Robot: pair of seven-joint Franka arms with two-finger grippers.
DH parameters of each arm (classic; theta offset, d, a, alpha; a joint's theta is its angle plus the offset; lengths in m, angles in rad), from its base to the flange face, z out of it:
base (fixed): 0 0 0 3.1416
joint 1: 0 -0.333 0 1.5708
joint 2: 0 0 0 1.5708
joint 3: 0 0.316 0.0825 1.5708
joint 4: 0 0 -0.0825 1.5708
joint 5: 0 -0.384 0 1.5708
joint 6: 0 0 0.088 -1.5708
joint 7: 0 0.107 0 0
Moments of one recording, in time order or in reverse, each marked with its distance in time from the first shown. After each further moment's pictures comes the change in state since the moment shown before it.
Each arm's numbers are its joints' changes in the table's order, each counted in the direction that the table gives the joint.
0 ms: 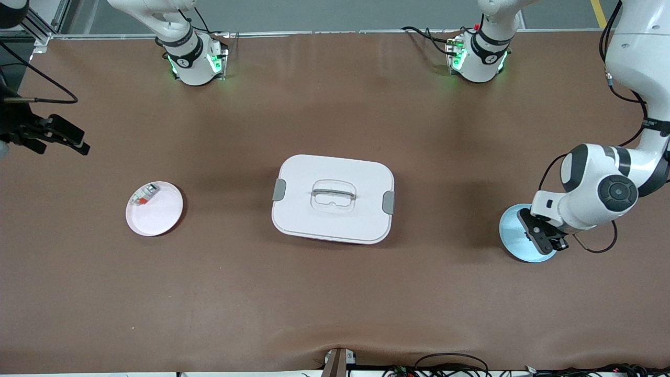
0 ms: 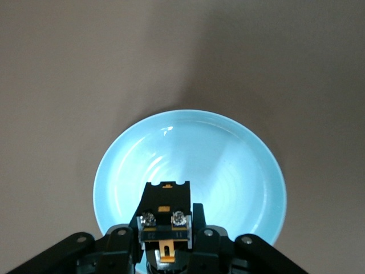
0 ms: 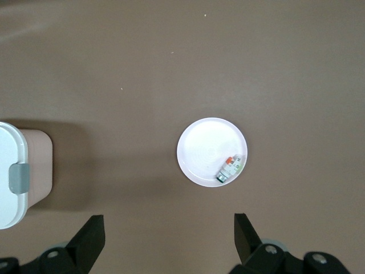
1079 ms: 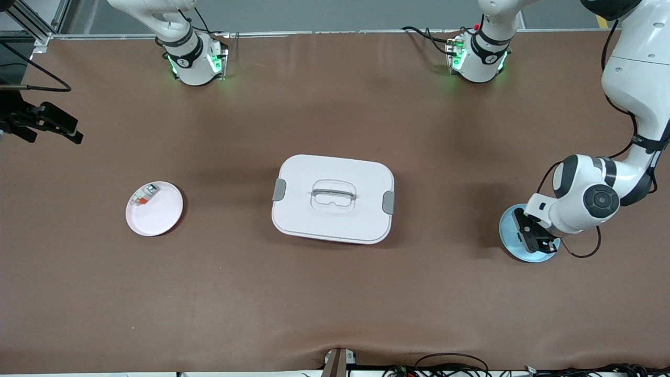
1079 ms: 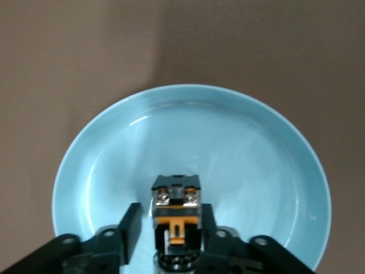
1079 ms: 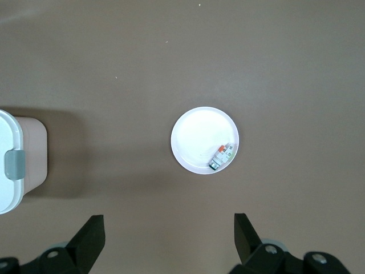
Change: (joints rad) left arm -0.038 0.095 0.000 0.000 -0.097 -0.078 0.076; right arm 0.000 0.000 0.004 0.042 0.016 0.078 0.000
